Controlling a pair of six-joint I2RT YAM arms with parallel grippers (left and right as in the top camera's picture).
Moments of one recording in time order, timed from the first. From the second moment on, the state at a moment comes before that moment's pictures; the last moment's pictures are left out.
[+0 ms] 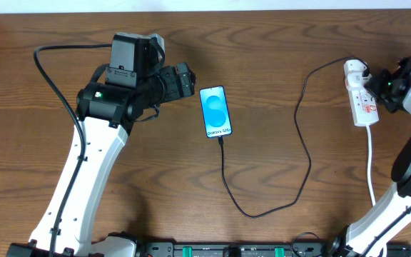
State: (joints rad) left arm -0.24 1.44 1.42 -0.85 0.23 -0.45; right arm -0.41 2.07 1.37 -0.34 -0.26 0.40
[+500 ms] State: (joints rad) left arm -0.24 1.44 1.42 -0.85 0.23 -0.45; right arm -0.48 2.07 1.36 -0.36 -0.48 0.17
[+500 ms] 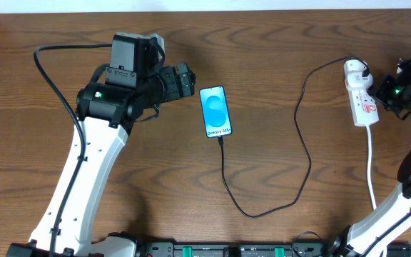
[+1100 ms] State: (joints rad) left arm -0.24 1.44 1.42 -0.85 0.23 -0.45; right arm -0.44 2.06 1.33 -0.41 -0.54 0.21
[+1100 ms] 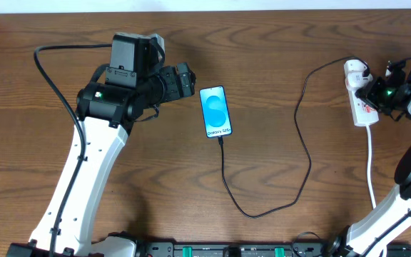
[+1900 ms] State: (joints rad) left arm -0.24 1.44 1.42 -0.85 0.23 -0.45; right arm -0.47 1.89 1.33 -0.38 -0.39 0.31
